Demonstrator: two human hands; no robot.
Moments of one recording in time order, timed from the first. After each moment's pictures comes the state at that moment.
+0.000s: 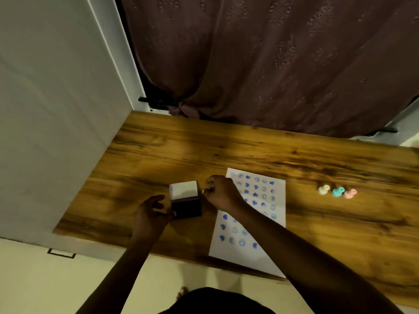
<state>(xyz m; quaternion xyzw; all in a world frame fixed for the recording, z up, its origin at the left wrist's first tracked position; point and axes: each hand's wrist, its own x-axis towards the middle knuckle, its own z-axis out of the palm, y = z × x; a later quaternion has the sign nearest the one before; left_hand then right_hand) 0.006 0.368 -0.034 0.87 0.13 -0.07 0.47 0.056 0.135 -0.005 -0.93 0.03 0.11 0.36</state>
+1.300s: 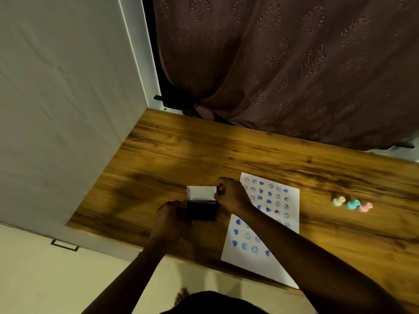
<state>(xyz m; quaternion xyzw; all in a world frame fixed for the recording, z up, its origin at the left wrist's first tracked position) 0.015 0.367 -0.048 0.94 -0.01 -0.12 0.32 0.069 0.154 -0.017 -0.94 0.02 0.10 0.33</state>
